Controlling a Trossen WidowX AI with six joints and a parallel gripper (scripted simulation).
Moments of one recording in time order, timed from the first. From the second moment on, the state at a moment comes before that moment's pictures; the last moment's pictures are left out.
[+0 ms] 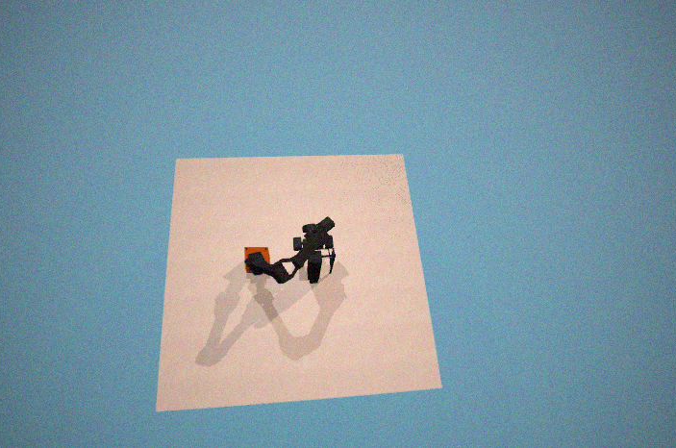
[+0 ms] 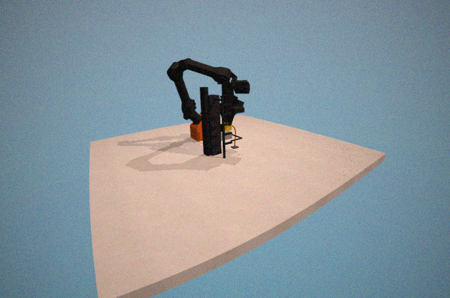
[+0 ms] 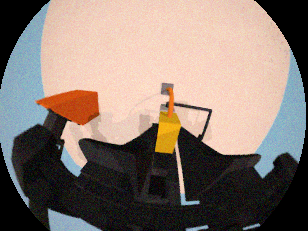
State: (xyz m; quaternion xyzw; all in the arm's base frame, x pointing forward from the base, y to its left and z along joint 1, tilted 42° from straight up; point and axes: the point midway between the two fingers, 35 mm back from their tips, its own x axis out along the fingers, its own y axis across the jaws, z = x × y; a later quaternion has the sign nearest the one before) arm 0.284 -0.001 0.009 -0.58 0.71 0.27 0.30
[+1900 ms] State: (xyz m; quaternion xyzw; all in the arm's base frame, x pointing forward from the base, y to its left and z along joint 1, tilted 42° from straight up) arm 0.291 0.025 0.002 -0.57 0.71 0.27 0.31
